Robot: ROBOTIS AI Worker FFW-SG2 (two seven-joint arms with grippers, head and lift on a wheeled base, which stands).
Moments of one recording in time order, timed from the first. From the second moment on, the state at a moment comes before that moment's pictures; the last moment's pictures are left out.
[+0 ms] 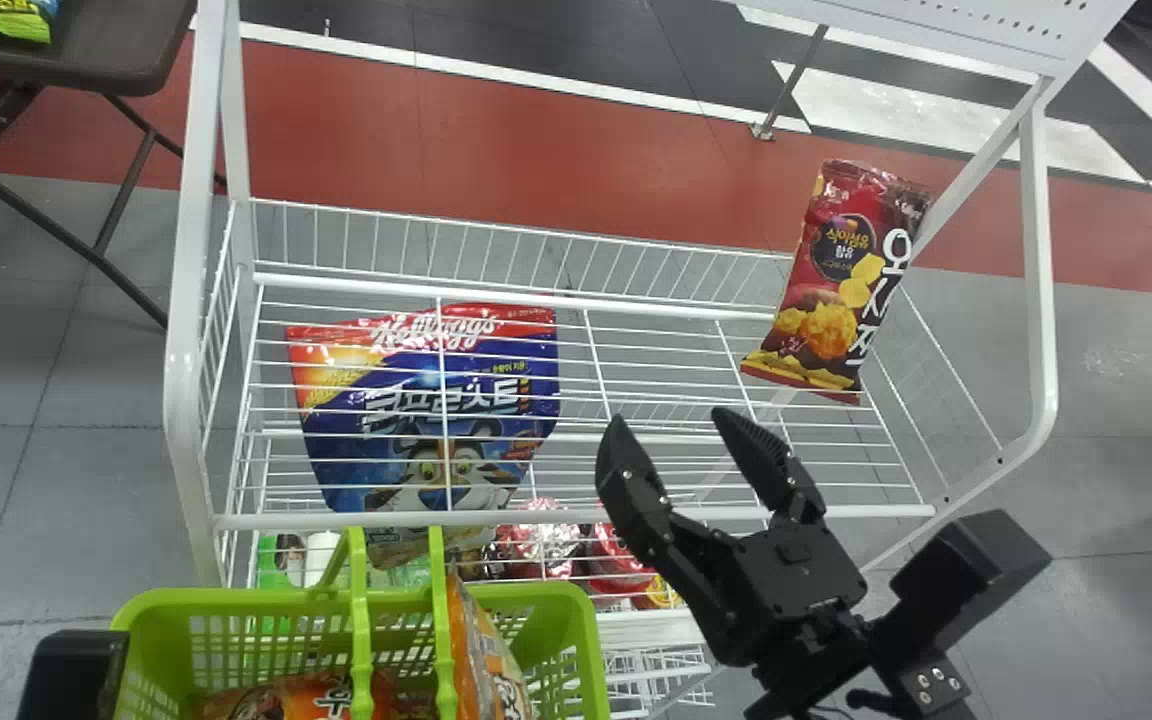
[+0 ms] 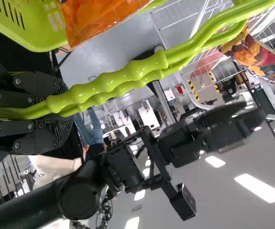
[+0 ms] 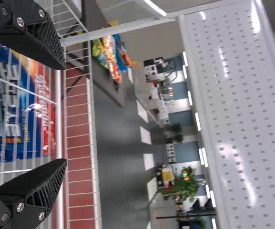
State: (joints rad) left arm 0.58 0.12 -0.13 -2.32 0.41 1.28 -1.05; right arm 0.87 0.00 -0.11 -2.44 -0.23 0.16 0.24
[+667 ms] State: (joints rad) left arm 0.59 0.12 -0.13 -2.31 0.41 1.25 -1.07; right arm 0.88 0.00 -0.11 -2.47 -0.19 0.16 0.23
